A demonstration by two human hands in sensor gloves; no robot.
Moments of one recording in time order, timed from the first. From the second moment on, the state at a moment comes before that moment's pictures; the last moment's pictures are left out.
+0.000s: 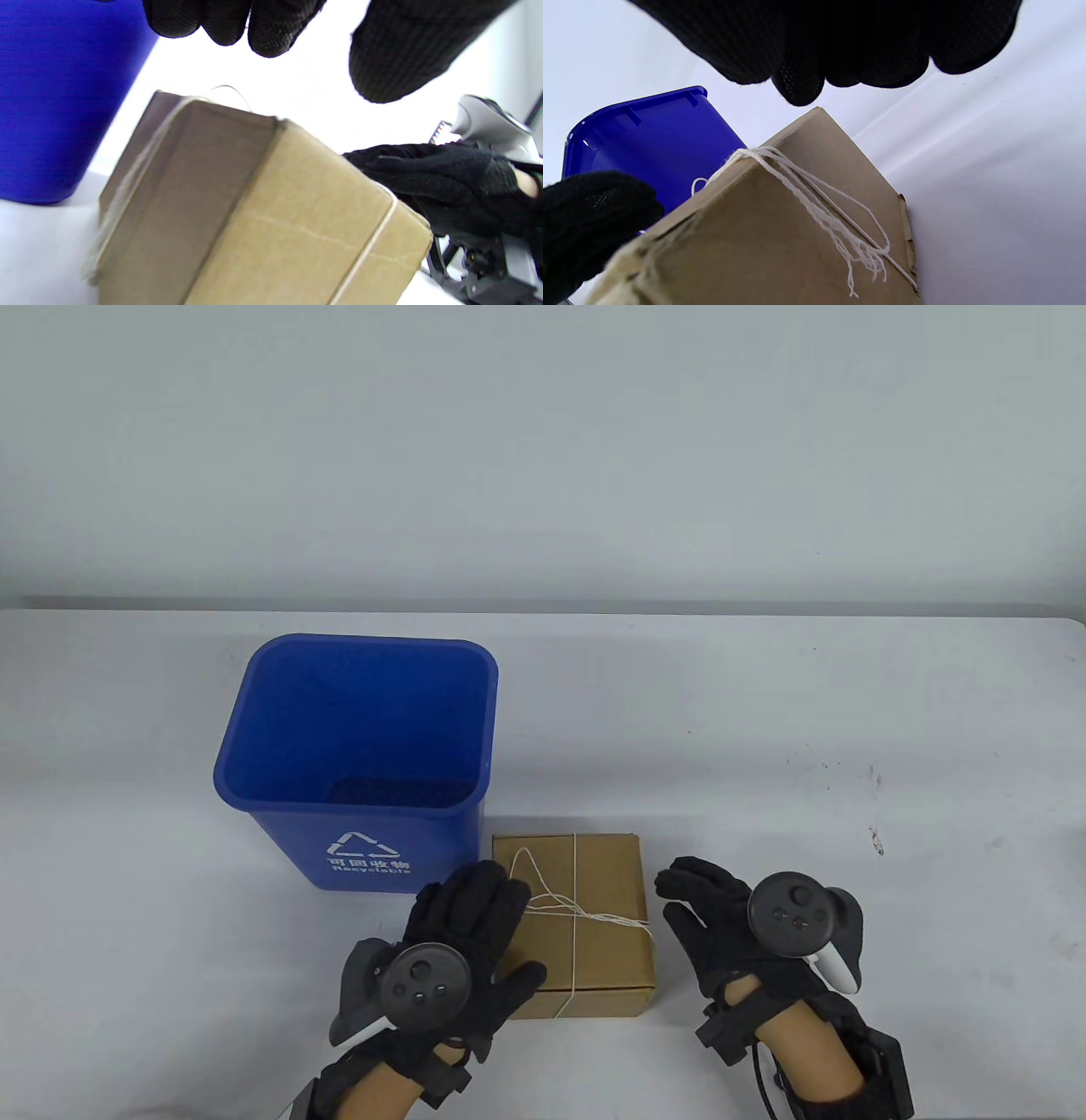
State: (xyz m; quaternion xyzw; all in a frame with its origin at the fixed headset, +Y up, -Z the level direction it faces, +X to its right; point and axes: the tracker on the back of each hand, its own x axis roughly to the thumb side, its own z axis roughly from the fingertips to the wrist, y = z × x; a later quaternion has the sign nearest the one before) left_hand -0.116 -0.675 -0.218 0.04 -0.26 0.23 0.94; right_hand 0.190 -0.691 -0.272 0.17 0.02 0.91 0.38
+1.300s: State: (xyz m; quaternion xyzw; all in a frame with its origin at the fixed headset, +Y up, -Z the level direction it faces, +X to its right) left_hand -0.076 -0.705 -0.239 -0.02 -0.31 0.20 0.93; right_hand 0.185 -0.711 -0.274 0.17 0.12 0.95 0.25
